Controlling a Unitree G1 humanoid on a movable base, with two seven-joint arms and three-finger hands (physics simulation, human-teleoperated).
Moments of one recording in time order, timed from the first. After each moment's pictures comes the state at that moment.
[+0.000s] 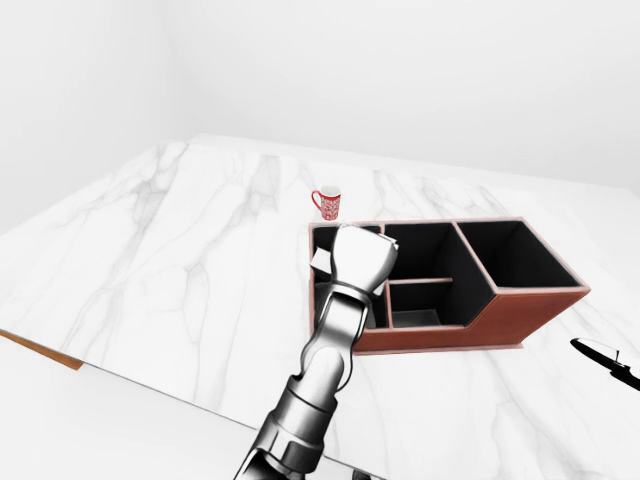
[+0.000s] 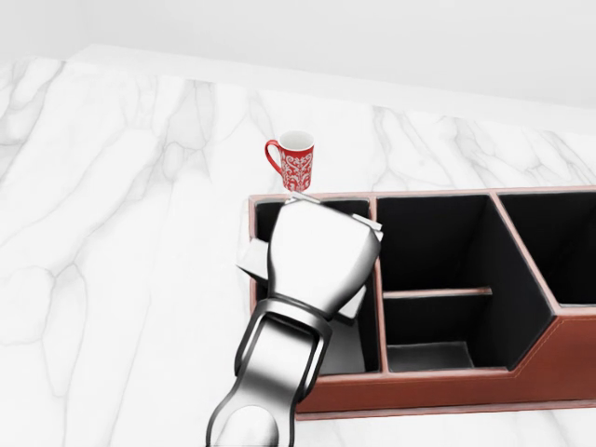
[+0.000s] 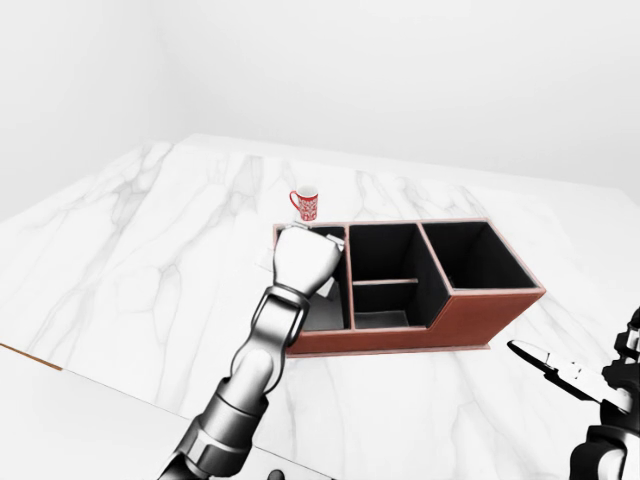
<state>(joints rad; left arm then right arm) -0.40 -0.27 -0.37 0.10 1.95 0.09 -0.09 0.19 -0.10 -0.88 -0.41 0.28 0.09 0.09</state>
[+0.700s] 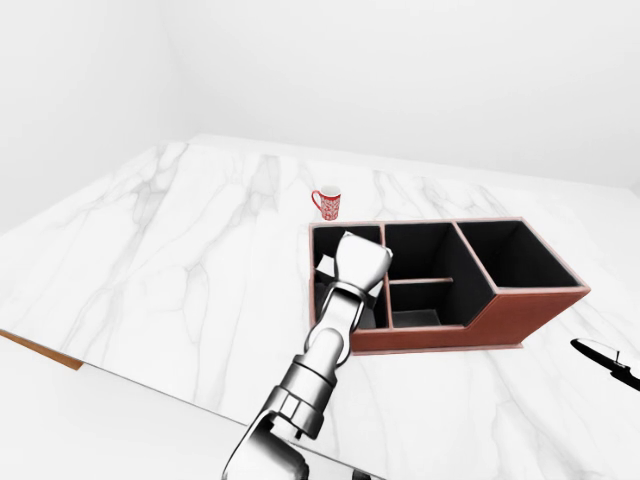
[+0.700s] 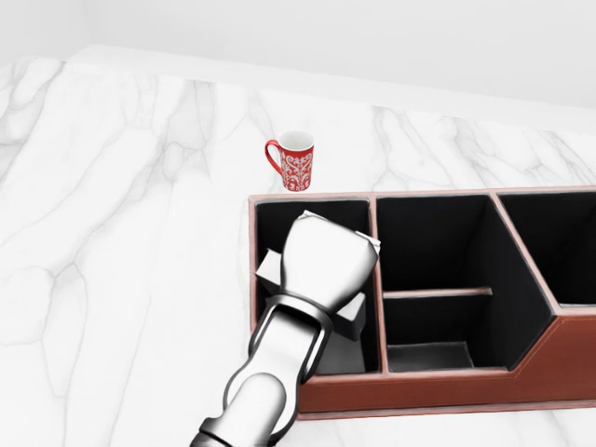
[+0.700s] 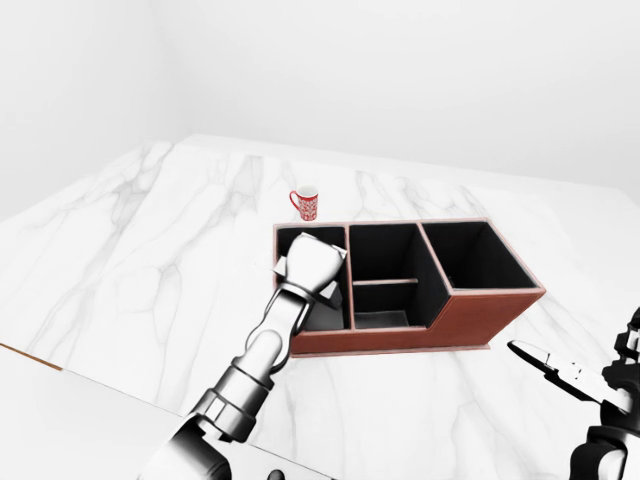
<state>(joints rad) -0.55 -0.27 -0.28 0.50 1.82 0.09 0.11 0.19 -0.10 -0.88 -0.41 0.29 0.09 0.09</state>
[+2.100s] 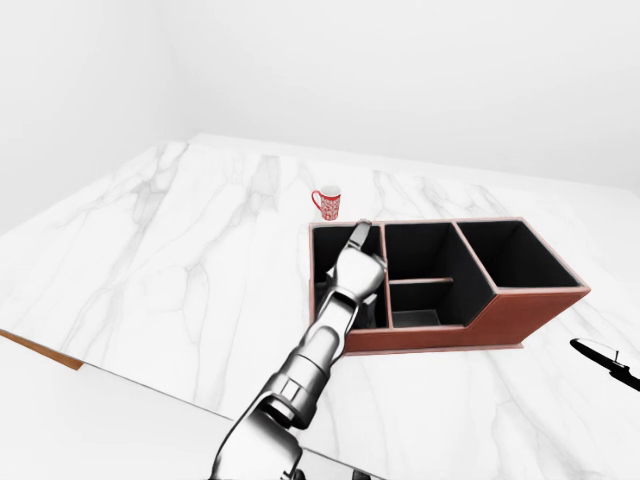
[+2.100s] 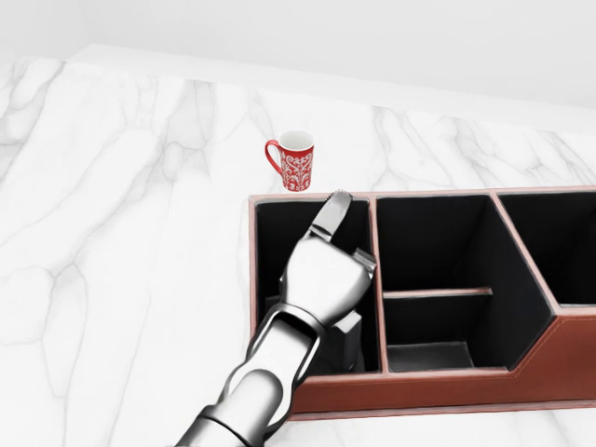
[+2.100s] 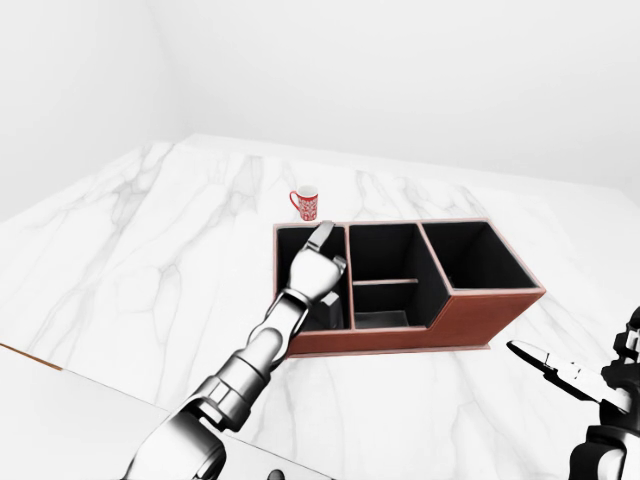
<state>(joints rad) -0.66 -0.22 -0.32 0.81 1.76 0.09 0.18 0.19 -0.10 -0.88 -0.41 0.28 0.09 0.09</state>
